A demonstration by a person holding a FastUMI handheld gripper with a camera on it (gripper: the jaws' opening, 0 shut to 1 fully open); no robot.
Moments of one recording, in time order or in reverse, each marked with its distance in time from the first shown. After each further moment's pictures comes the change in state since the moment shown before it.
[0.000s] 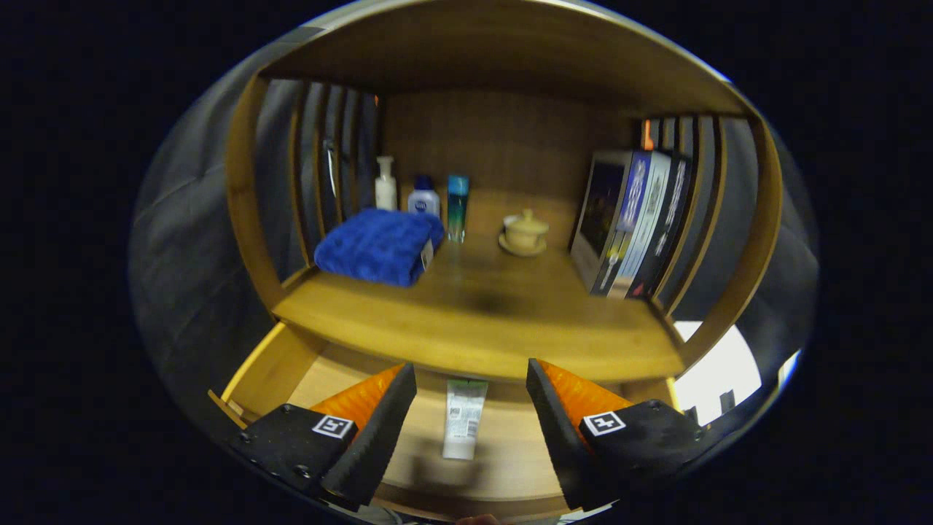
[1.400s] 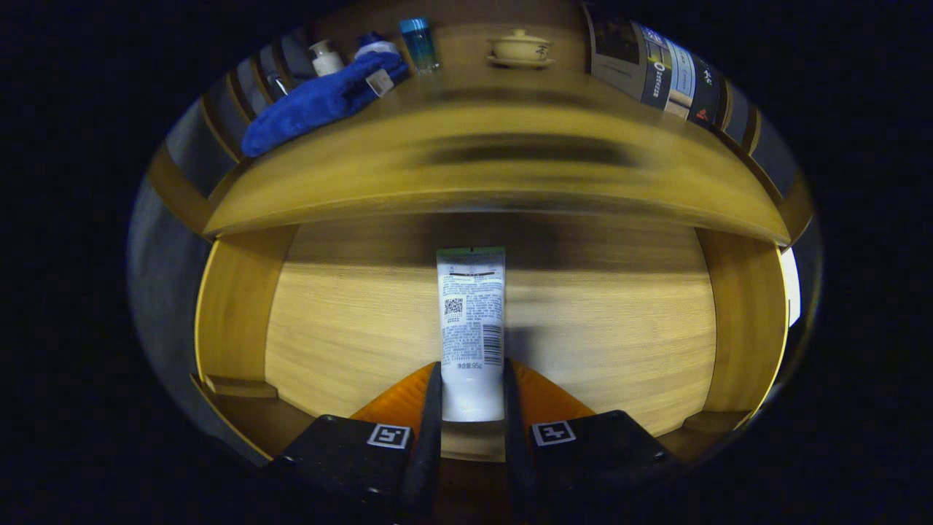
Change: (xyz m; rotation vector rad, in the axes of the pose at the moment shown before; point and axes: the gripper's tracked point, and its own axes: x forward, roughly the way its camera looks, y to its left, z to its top) arm 0.036 0.028 -0.047 0.146 0.496 0.093
